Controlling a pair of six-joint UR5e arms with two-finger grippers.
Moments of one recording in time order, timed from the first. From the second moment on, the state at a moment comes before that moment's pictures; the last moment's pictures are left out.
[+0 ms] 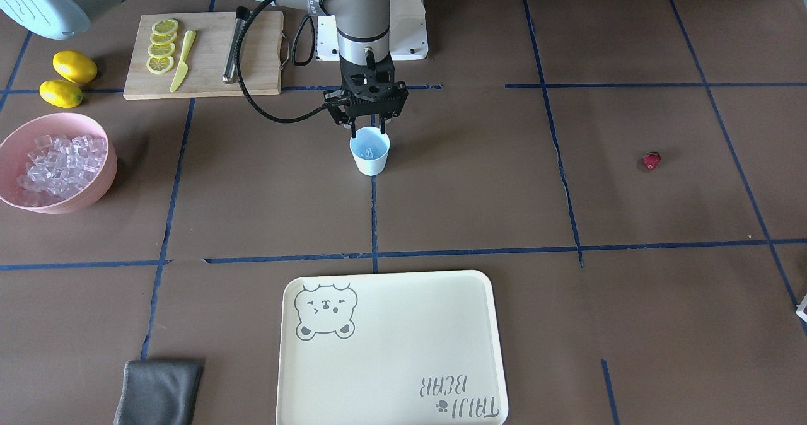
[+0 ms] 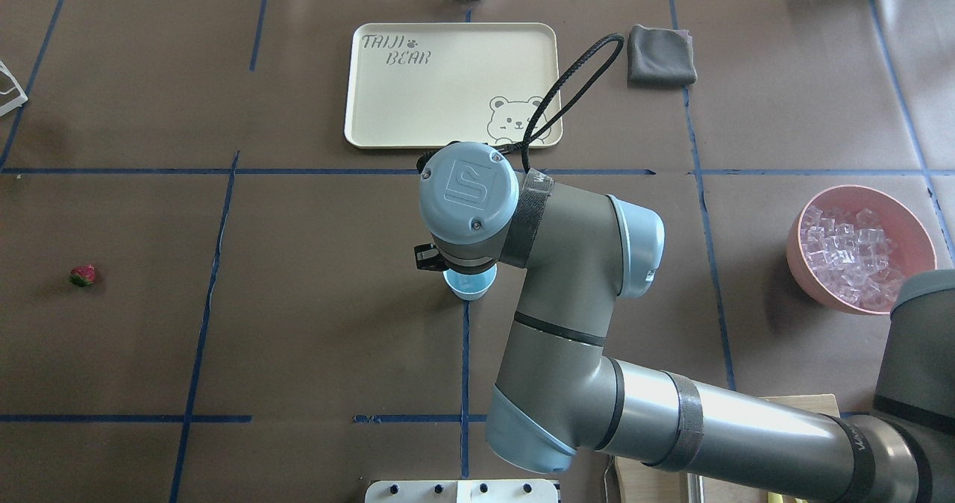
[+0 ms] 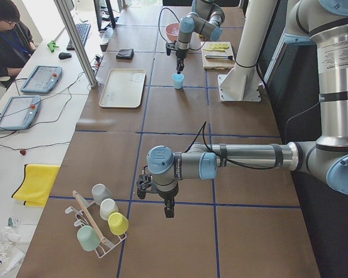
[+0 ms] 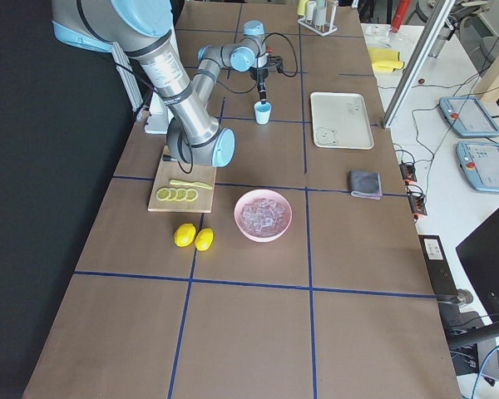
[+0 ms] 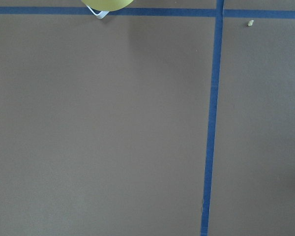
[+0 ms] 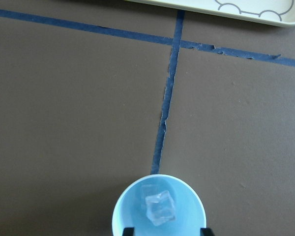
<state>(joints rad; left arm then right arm) -1.52 -1.40 -1.71 -1.55 -2.29 -0.04 0.42 -0.74 1.71 -1.77 1.71 1.11</state>
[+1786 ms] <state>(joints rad) -1.52 -1.40 -1.71 -1.55 -2.29 -0.04 0.95 -1.27 2.06 -1.77 2.08 0.36</state>
